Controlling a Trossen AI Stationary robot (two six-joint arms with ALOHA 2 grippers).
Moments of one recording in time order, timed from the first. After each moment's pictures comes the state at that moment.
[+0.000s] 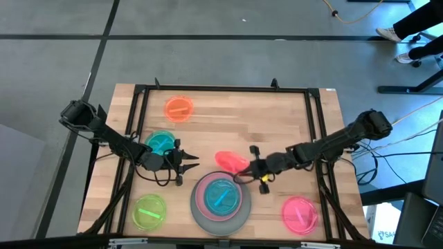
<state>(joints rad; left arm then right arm) -0.46 1.27 0.32 0.64 -0.62 -0.18 0.36 1.39 0.77 0.12 0.12 0.05</state>
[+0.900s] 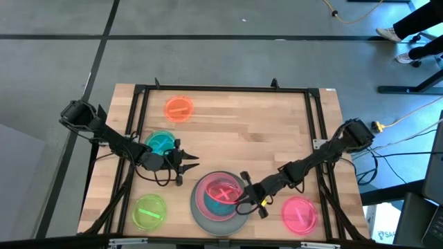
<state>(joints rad) -0.46 1.27 0.32 0.64 -0.62 -0.18 0.52 1.68 0.77 0.53 0.03 0.03</state>
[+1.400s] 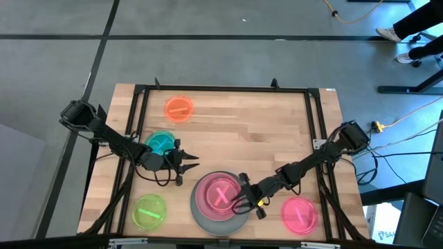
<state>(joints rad) -0.46 1.27 0.32 0.64 -0.62 -0.18 0.52 1.75 0.77 0.58 0.03 0.10</state>
